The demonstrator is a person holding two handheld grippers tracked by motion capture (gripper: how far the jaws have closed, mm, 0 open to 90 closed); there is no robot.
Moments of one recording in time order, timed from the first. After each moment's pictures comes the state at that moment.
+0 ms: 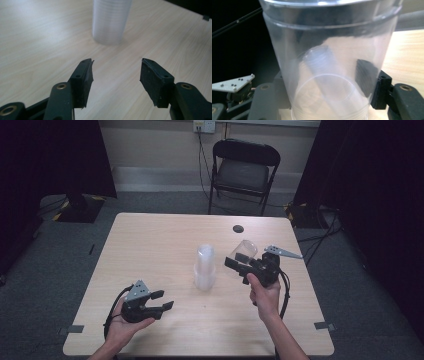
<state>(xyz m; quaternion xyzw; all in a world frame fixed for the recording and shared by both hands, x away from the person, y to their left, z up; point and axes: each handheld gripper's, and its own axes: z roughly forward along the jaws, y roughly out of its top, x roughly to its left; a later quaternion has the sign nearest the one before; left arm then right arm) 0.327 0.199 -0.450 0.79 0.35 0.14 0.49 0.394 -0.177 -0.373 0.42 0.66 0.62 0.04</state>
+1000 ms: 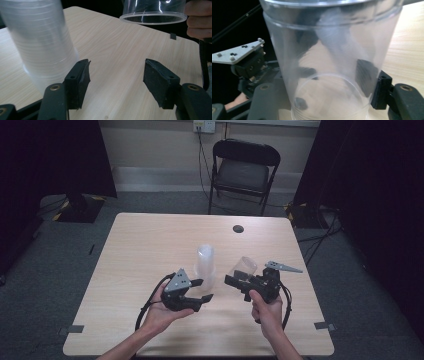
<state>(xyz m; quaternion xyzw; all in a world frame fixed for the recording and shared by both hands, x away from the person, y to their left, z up) 0.351 0.097 -0.422 0.80 0.24 0.12 0.53 0.365 -0.182 -0.397 0.43 0.66 0.62 -0.02</state>
